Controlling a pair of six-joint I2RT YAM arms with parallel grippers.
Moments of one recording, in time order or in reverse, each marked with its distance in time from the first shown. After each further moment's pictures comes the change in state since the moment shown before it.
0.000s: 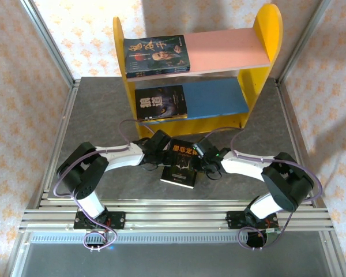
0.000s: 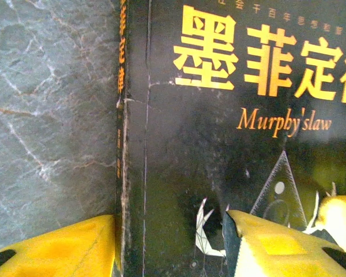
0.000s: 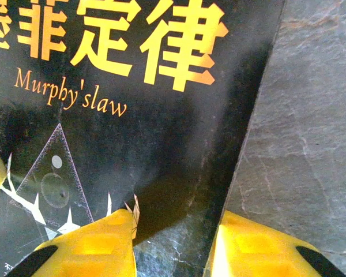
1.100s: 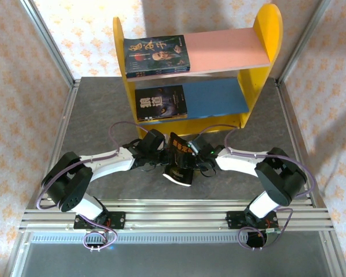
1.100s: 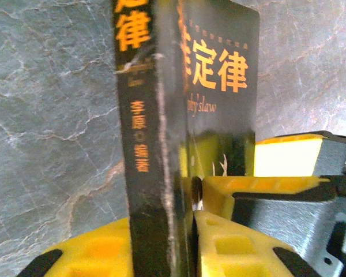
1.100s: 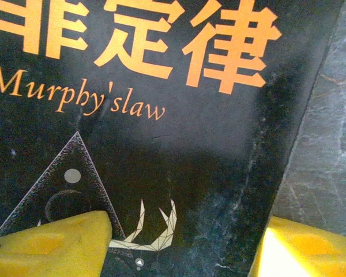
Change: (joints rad) left arm 0.010 -0.148 -0.075 0.069 0.073 -0.082; right arm 0.022 0.047 0.064 0.043 -0.031 -0.010
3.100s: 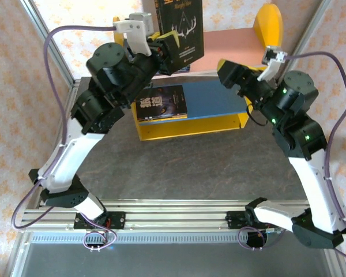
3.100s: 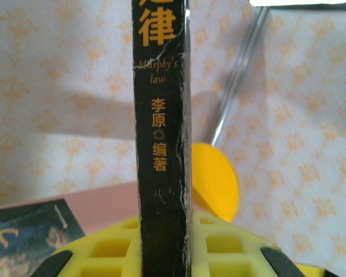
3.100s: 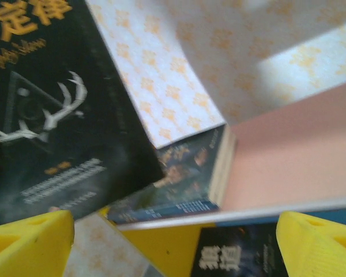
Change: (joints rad) left arm -0.118 0.083 1.507 -0.311 -0.537 0.473; right arm -0.288 -0.428 0.957 -0.260 0.015 -0.214
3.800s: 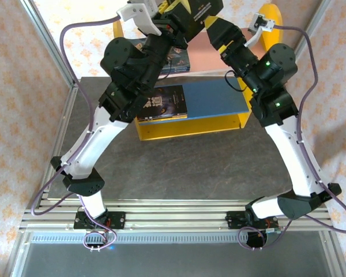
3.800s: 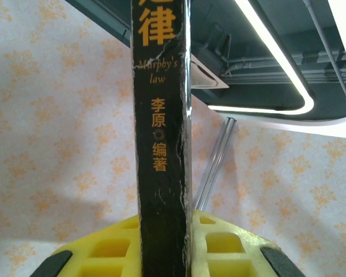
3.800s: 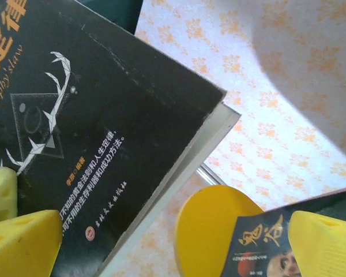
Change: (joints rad) left arm 0.003 0.167 0.097 0.442 -0.012 0.027; right arm -0.021 0.256 0.109 0.443 -0.158 0.353
